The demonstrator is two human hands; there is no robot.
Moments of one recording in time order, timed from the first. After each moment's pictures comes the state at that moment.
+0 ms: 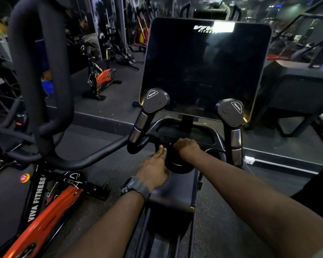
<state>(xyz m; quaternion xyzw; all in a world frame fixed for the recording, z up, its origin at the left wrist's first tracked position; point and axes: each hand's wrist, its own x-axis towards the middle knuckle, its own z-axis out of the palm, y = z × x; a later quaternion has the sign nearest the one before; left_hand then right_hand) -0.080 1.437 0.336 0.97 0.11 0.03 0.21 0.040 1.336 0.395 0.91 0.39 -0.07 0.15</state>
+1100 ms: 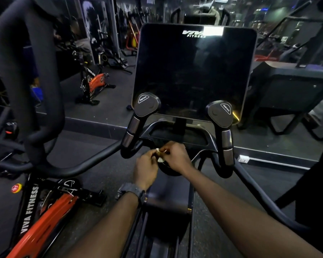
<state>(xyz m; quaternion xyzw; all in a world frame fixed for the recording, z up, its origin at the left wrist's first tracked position) -0.076 1.429 0.350 0.86 0.23 0.20 0.42 0.020 1.334 0.367 0.89 0.31 -0.04 -0.33</state>
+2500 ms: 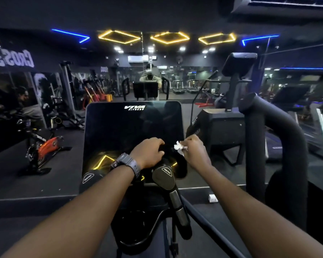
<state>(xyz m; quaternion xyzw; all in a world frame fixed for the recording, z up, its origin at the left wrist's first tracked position) 0.087 1.363 0.576 0.97 -0.11 0.13 0.15 0.143 1.173 0.538 0.93 0.16 0.23 -0.26</state>
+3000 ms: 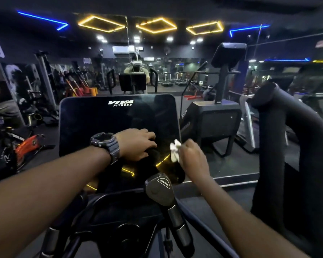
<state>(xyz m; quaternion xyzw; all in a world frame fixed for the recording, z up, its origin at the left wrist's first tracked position) 0.161 1.402 0.598 0.90 -0.33 0.11 -0.25 0.167 1.178 0.504 0.91 0.17 0.34 -0.15</state>
